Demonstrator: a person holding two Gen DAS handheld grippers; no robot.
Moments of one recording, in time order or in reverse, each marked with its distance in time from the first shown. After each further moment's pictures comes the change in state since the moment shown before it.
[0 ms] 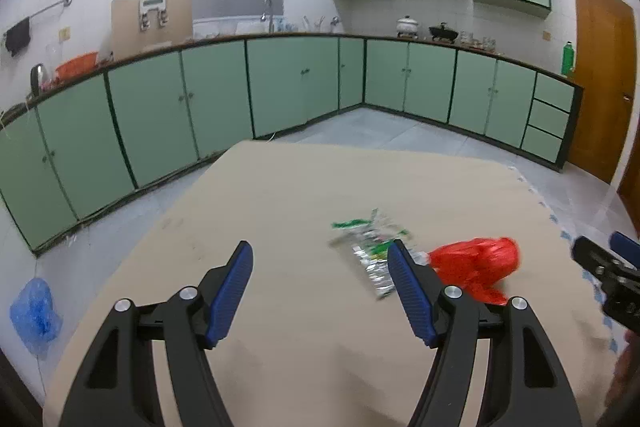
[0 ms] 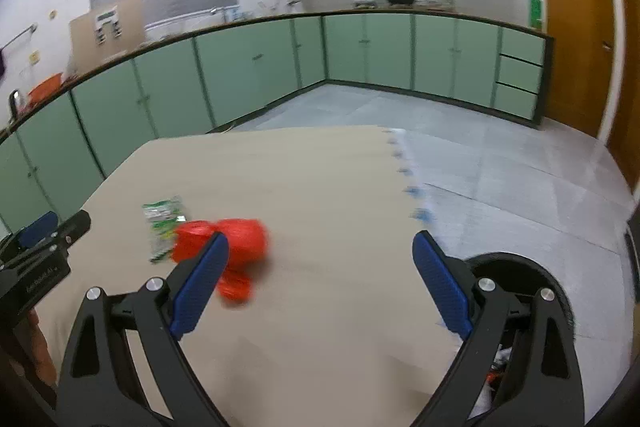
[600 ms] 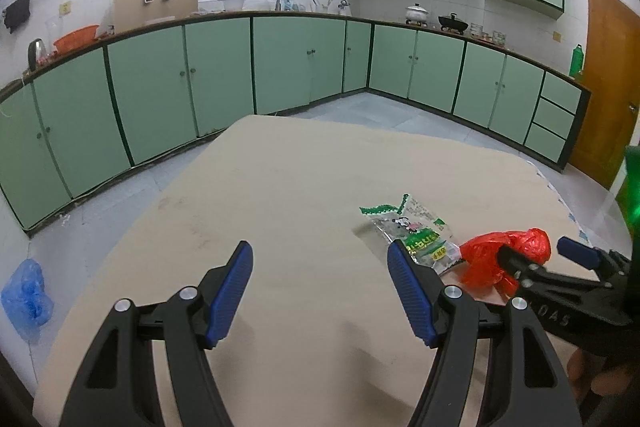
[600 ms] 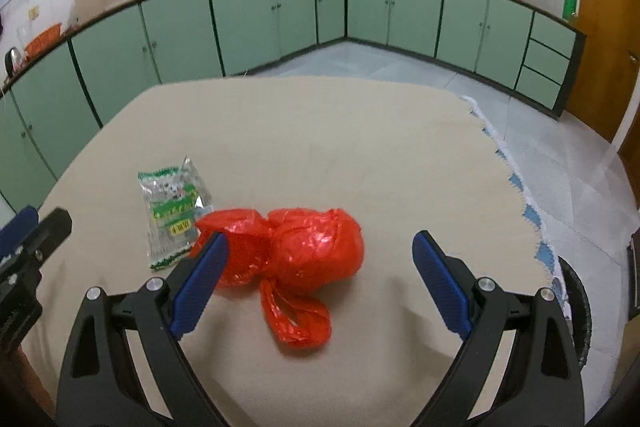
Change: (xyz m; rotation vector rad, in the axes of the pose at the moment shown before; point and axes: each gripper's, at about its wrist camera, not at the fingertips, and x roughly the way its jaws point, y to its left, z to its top) left arm 0.033 0.020 0.002 -0.038 0.057 -0.019; right arm 0.076 0.054 0.006 -0.082 0.178 -0.002
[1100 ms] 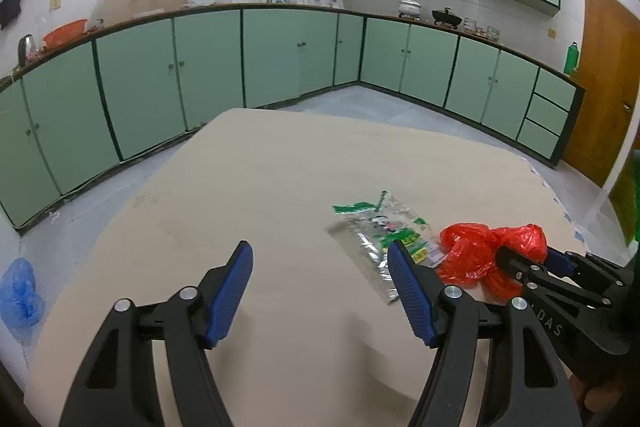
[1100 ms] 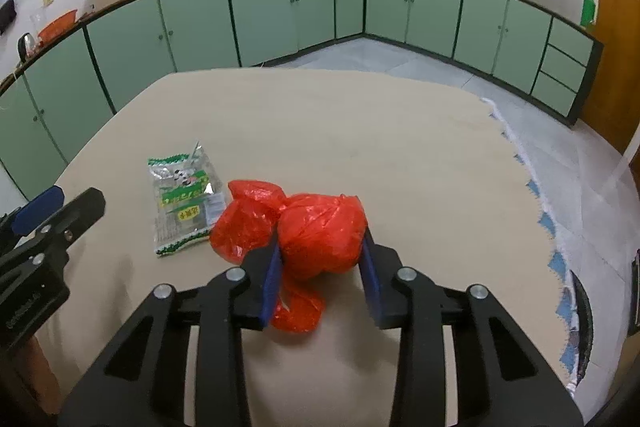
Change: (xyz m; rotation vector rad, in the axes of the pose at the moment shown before) left arm 0.013 -0.016 0.001 -0.001 0.031 -0.043; right arm -0.007 -0.001 -0.003 -0.020 -0.026 0.020
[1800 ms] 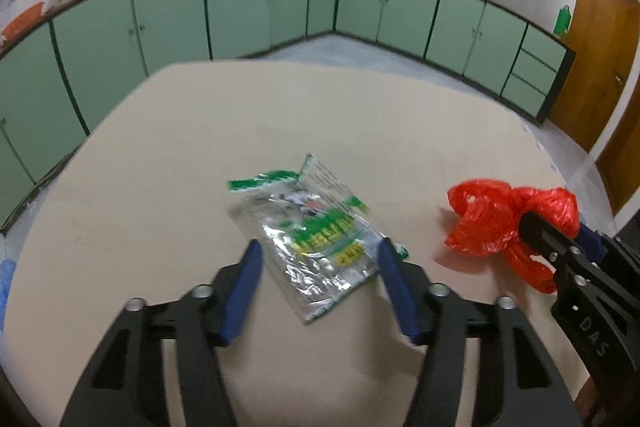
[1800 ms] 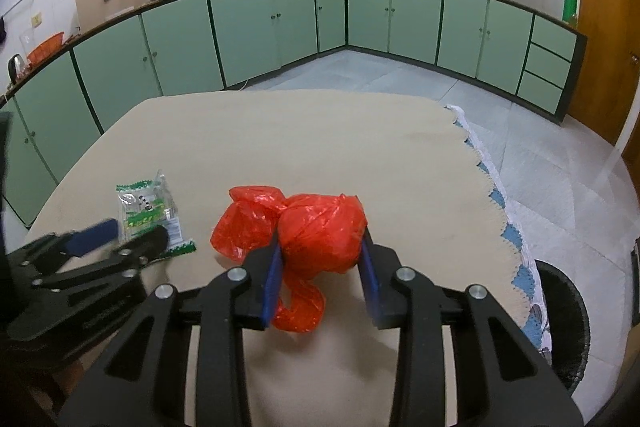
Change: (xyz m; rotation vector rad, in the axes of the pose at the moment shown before) left arm 0.065 -0.048 0.008 0.042 0.209 -0.063; right arm 0.003 -0.036 0.005 0.040 -0.022 -0.006
